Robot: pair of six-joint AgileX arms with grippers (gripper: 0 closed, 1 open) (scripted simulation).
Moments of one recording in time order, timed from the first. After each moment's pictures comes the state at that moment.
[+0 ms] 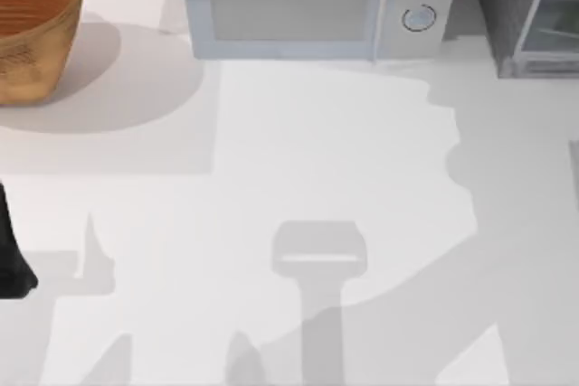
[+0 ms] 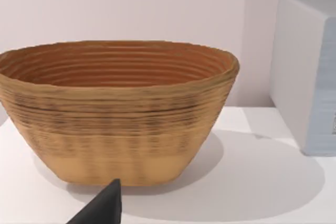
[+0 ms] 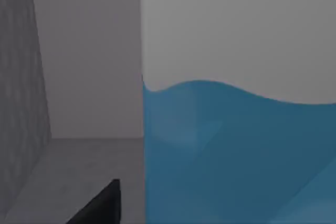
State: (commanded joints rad) left arm 0.00 0.00 0.00 0.00 0.00 0.00; right arm -0.18 2.26 1.20 1.07 -0.15 0.01
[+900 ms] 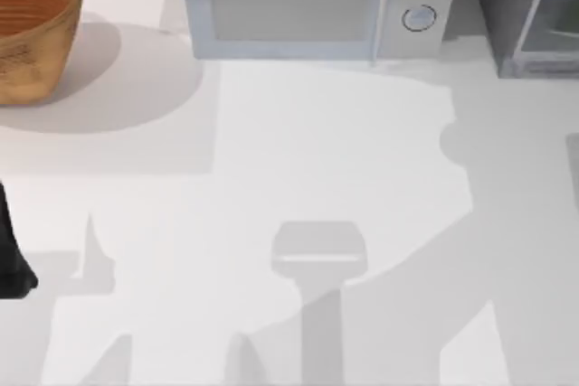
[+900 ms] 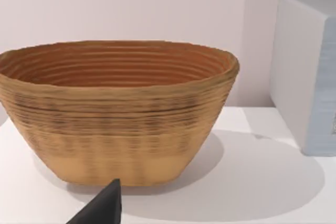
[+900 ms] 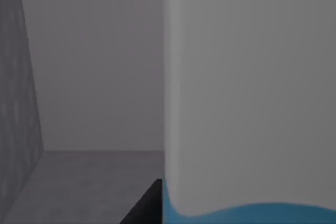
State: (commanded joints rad) left arm 0.00 0.00 0.00 0.00 0.00 0.00; right arm -0.17 2.33 1.34 0.99 -0.13 0.01
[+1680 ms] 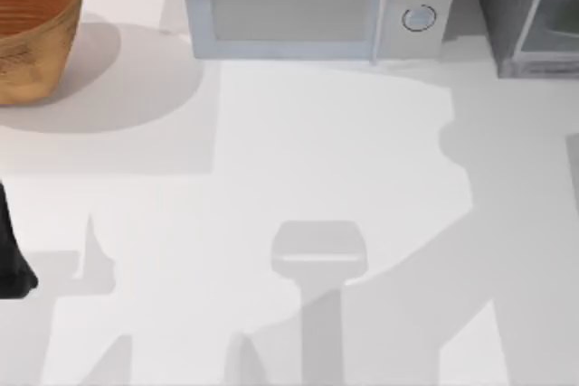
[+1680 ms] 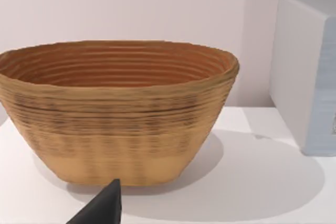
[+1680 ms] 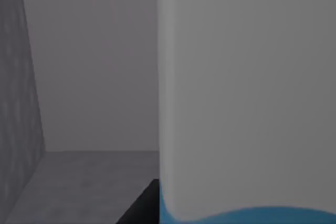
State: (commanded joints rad) left arm 0.00 0.00 0.00 0.00 0.00 0.00; right arm -0.17 2.33 1.34 0.99 -0.13 0.01
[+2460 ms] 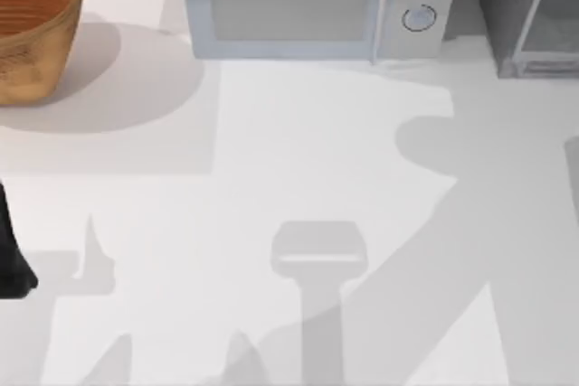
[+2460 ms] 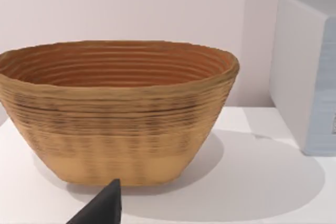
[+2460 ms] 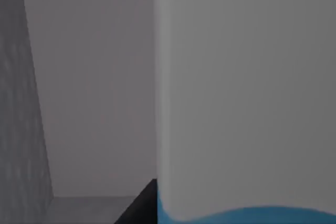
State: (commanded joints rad) left arm 0.00 0.00 0.00 0.00 0.00 0.00; right arm -0.17 2.21 1.37 0.84 -0.13 0.01
